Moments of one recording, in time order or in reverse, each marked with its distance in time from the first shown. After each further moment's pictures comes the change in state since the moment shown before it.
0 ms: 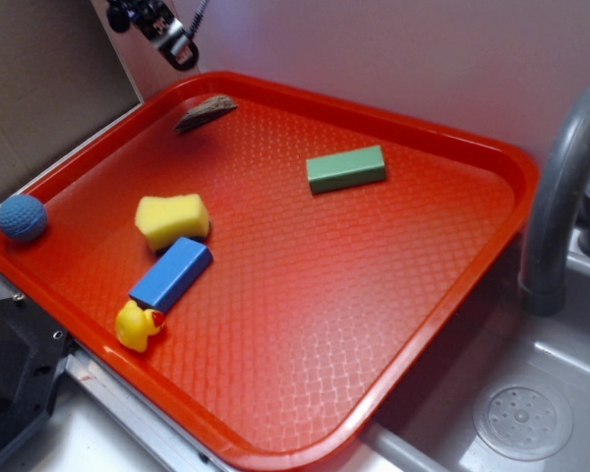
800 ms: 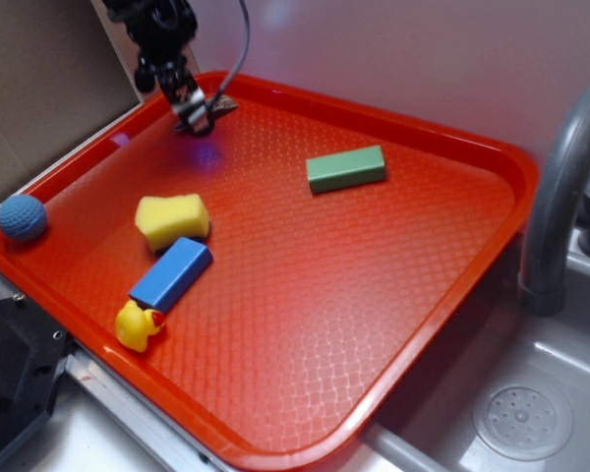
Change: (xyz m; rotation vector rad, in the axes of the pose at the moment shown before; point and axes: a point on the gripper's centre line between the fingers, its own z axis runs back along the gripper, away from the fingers) arm -0.030 -0.025 -0.052 -0.083 0.180 -0.092
